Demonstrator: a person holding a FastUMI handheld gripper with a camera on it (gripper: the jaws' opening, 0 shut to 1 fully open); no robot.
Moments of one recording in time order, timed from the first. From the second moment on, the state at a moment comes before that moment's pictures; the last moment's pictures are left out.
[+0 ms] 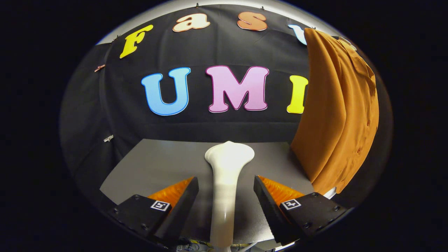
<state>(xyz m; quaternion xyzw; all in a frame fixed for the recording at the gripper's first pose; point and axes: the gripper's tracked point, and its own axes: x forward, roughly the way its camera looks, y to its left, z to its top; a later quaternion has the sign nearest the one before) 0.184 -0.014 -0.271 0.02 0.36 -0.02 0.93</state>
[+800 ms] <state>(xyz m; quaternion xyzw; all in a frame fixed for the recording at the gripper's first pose) 0.179 -0.004 -0.319 0.01 0.43 0.01 0.90</state>
